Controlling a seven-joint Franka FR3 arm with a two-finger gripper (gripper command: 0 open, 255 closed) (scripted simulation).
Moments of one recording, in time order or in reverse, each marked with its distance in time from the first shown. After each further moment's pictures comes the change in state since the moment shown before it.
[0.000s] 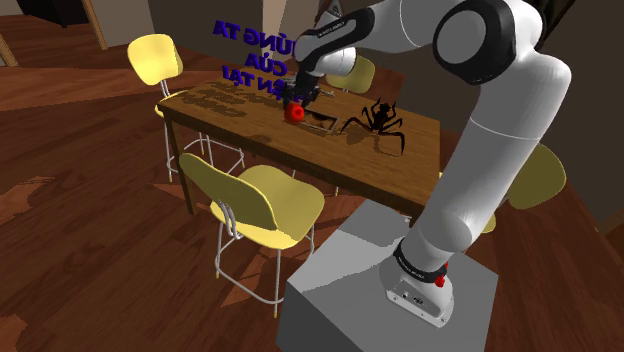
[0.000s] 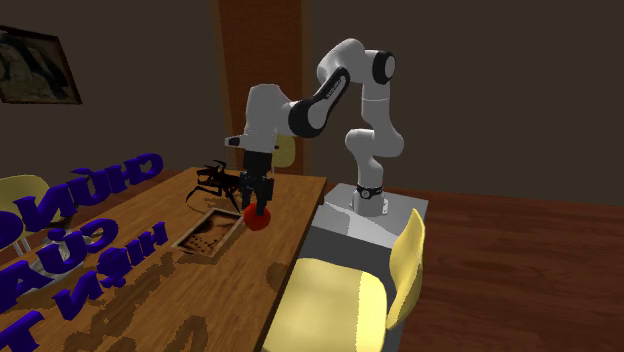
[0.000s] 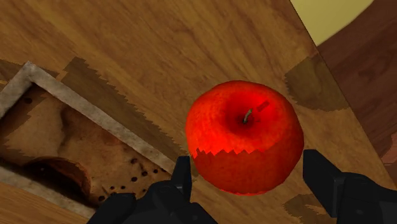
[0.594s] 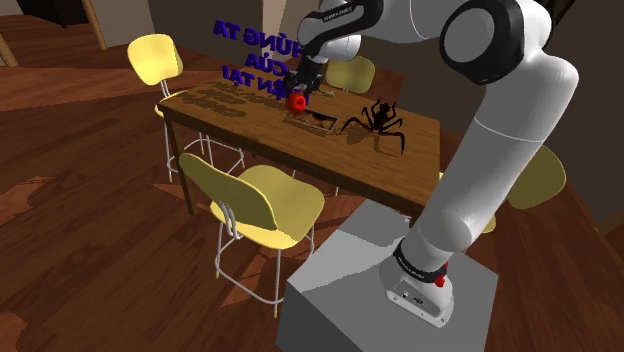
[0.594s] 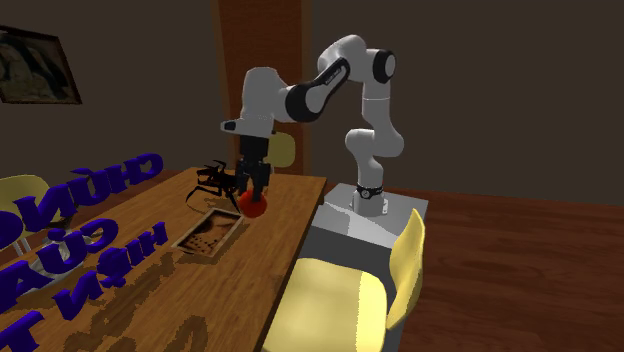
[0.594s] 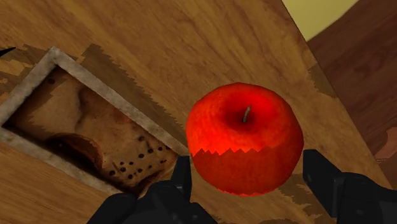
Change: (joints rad) arm -0.005 -0.031 -0.010 0.068 -0.027 -0.098 0.019
